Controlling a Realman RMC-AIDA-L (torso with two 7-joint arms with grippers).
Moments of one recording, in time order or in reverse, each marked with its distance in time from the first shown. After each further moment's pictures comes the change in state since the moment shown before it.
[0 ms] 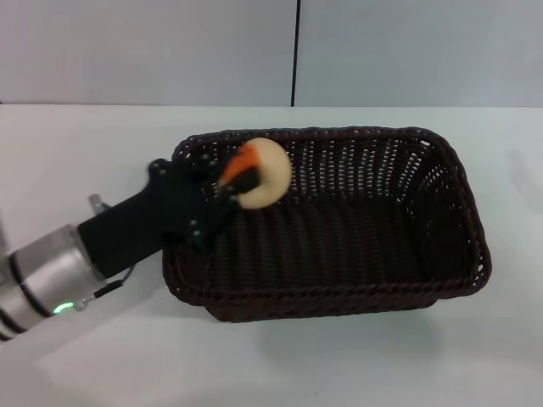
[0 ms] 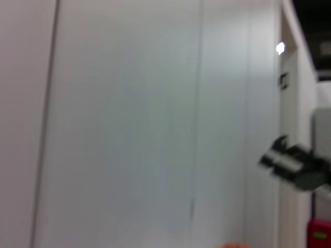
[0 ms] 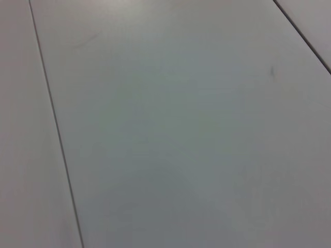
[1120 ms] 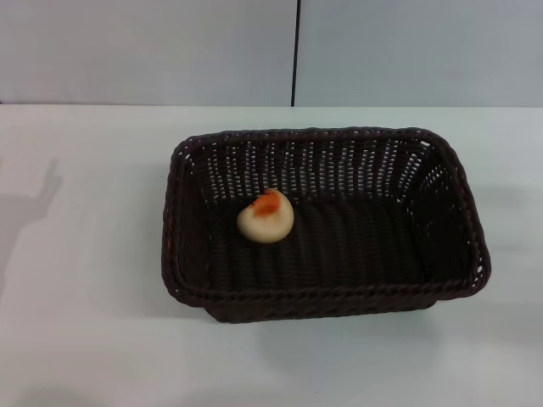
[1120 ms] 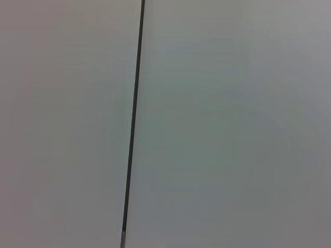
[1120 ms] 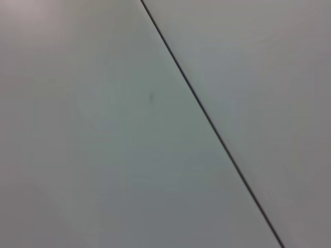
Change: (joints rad) left arm 0.225 0.007 -0.794 -0.039 -0.006 -0.107 0.260; right arm 0.100 -0.002 0.001 0.187 0.306 0.051 -0.086
